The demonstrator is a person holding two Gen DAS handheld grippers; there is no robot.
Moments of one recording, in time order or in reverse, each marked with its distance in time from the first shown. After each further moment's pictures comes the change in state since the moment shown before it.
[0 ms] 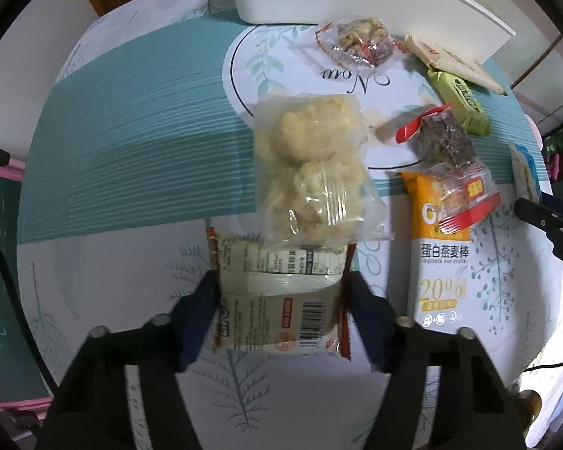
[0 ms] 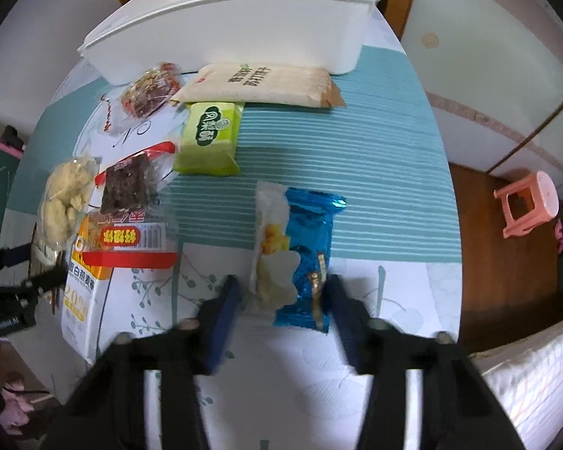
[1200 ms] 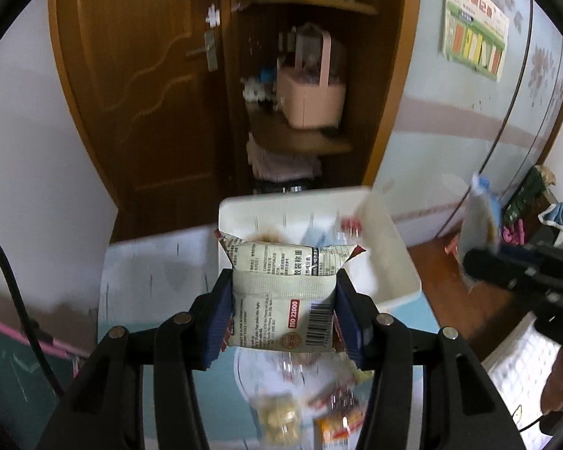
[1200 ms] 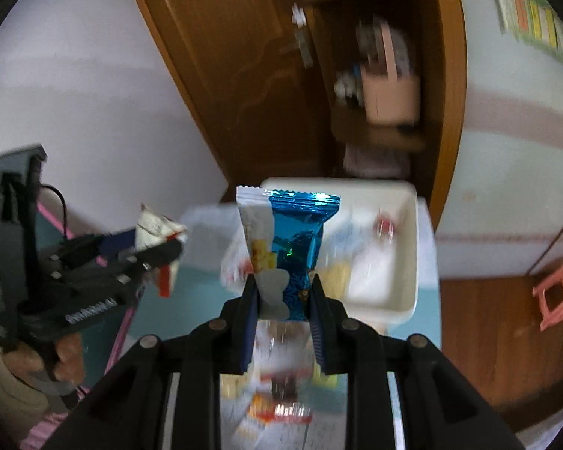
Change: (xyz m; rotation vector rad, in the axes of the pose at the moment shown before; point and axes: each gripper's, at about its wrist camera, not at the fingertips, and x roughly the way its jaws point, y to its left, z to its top) left arm -0.262 -0.021 0.190 0.114 -0.525 -0.072; right arm -0.238 0.029 0.161 -0.011 -0.454 0.250
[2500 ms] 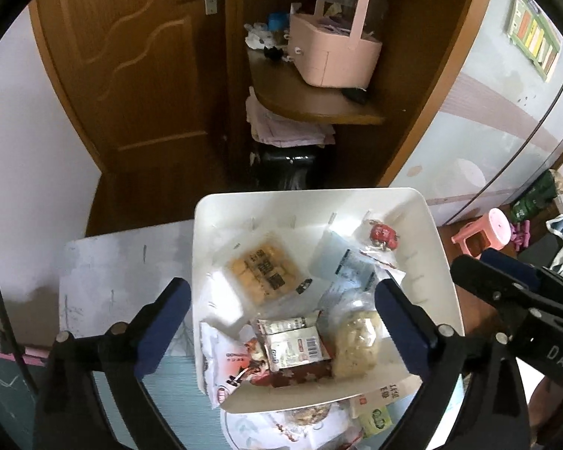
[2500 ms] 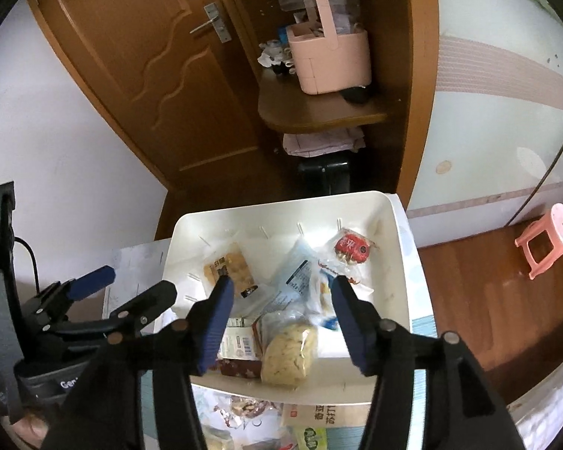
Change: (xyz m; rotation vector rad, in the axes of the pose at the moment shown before) left arm 0.162 0.026 0.046 -0.068 0.193 -0.020; right arm 0.133 -0.058 0.053 0.225 0.134 -0.176
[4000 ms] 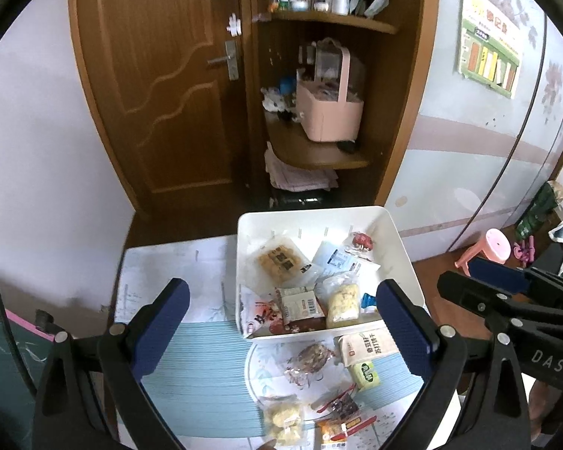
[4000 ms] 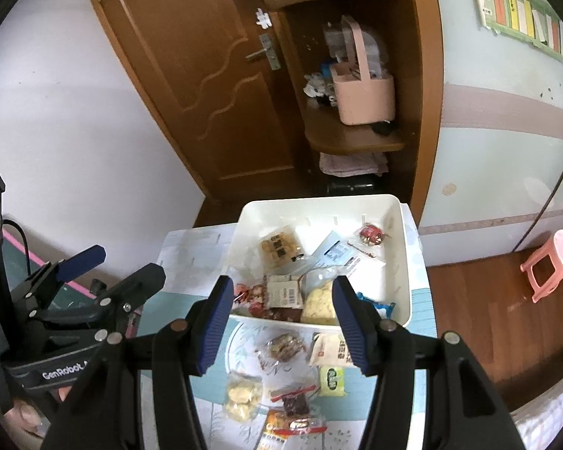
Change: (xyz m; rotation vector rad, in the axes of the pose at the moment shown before) left arm -0.177 -0.017 -0.085 0.014 -0.226 0.083; right arm -0.127 0.032 -0.066 -0.107 -0.109 0.100
